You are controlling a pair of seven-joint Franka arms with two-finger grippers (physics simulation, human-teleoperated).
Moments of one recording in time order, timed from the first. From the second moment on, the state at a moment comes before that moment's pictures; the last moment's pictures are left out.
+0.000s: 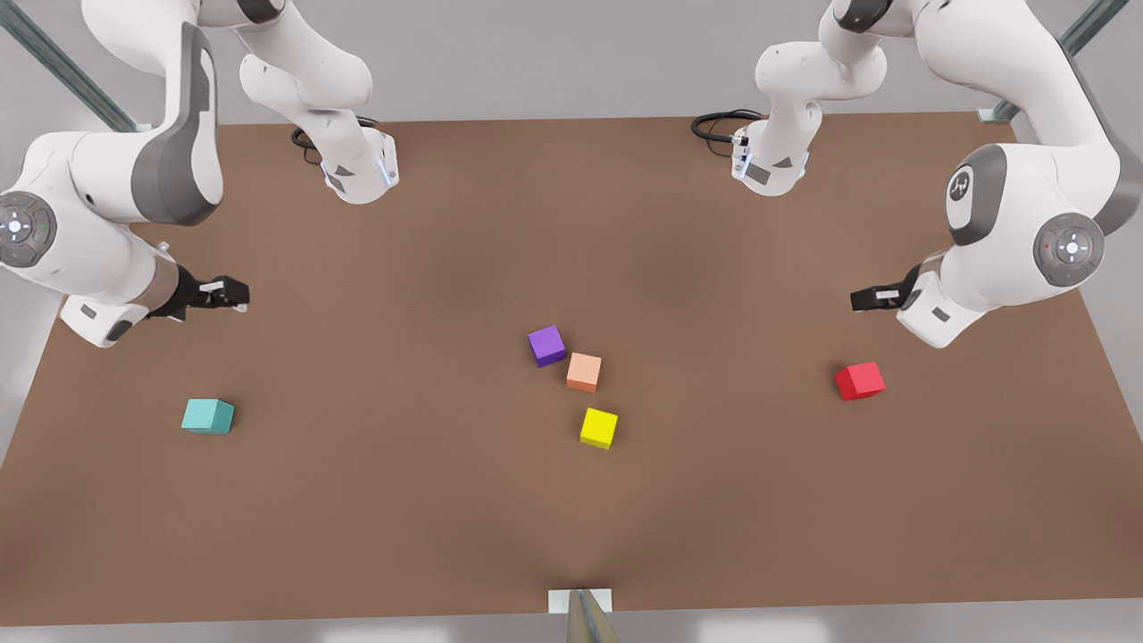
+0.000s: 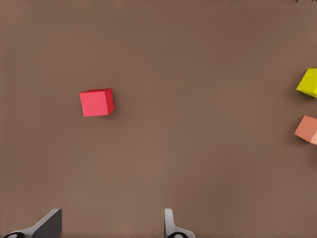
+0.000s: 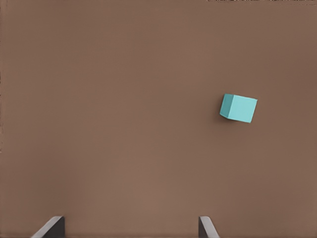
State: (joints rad) left arm -0.03 0.24 -0.04 -1.39 0.00 1.36 -0.15; right arm -0.05 0.14 0.06 -1.49 -0.06 1.45 -0.16
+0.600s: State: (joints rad) left arm 0.10 0.53 0.09 -1.73 -0.09 1.99 -0.12; right arm -0.05 0.16 0.06 -1.50 -0.05 1.45 -0.19
